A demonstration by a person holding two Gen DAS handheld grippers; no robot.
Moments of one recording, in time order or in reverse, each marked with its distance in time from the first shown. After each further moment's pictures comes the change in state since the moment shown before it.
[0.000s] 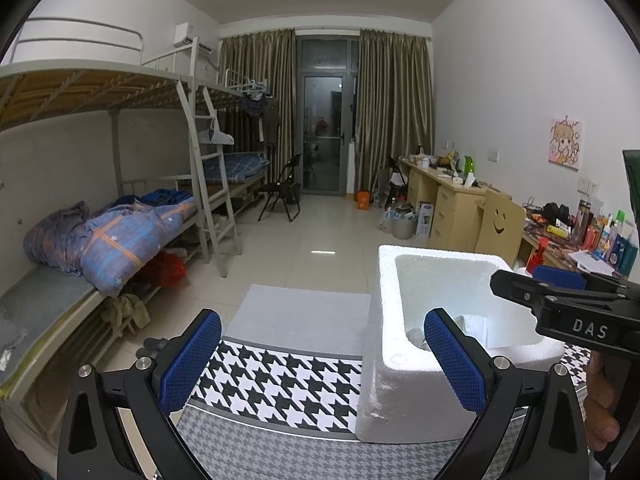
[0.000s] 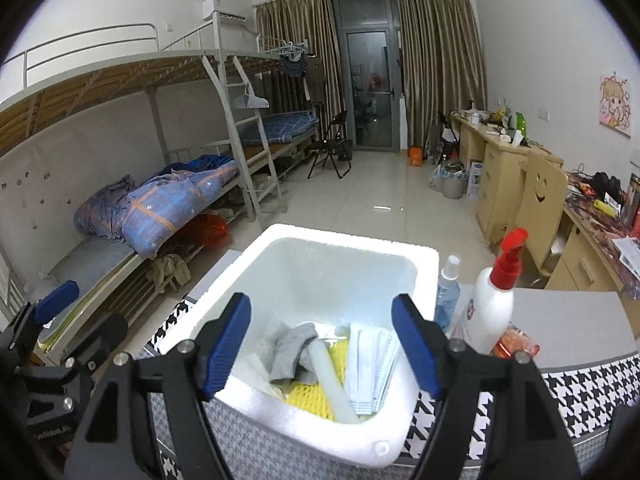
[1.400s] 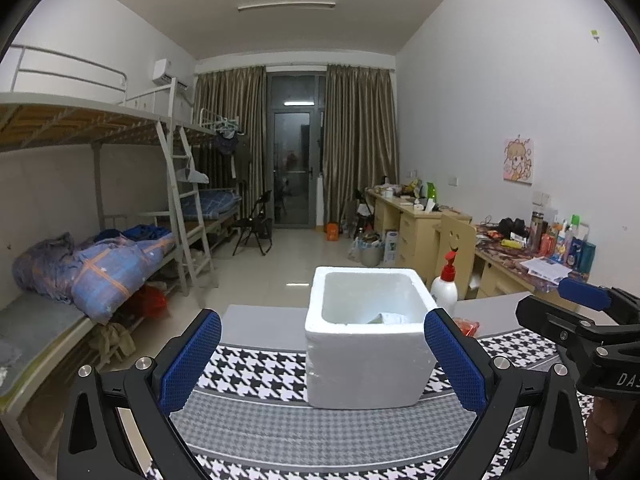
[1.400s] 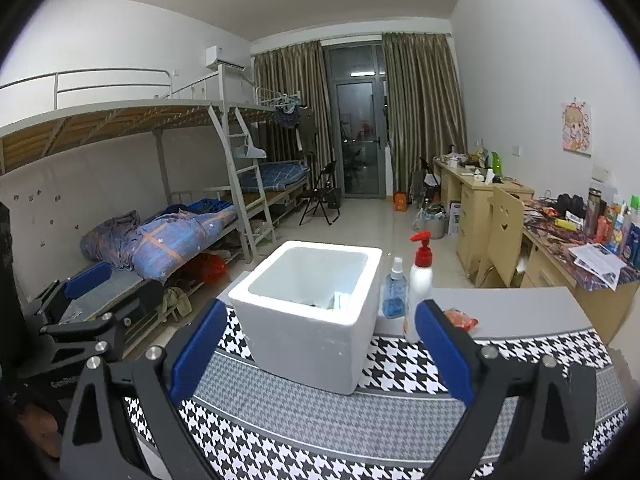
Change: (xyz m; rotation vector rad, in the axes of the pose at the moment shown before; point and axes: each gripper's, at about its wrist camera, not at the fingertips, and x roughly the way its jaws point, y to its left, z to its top) left arm -0.128 -0.038 -0.013 0.052 -0.132 -0.100; right arm -0.142 0.007 -0.055 0.003 -0.201 -0.047
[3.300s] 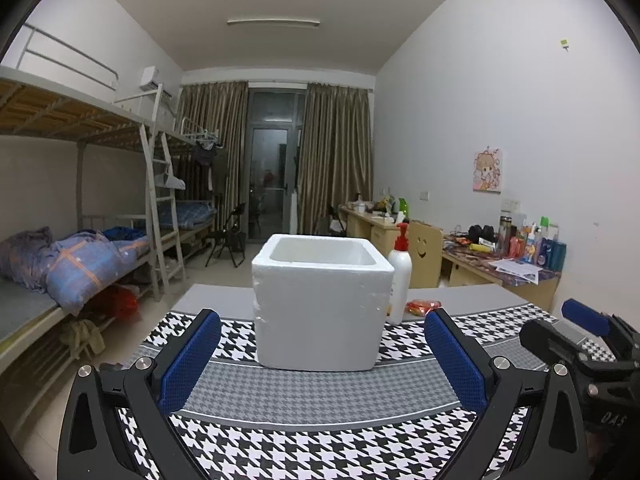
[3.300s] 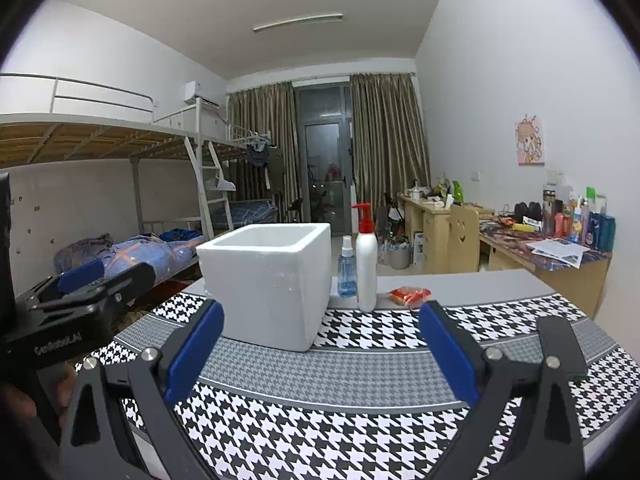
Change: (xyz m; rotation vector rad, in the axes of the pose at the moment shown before) left arm -0.026 -0.033 -0.086 -0.018 -0.089 -0.104; right arm -0.054 -0.018 -0.113 0.009 -0.184 -0.121
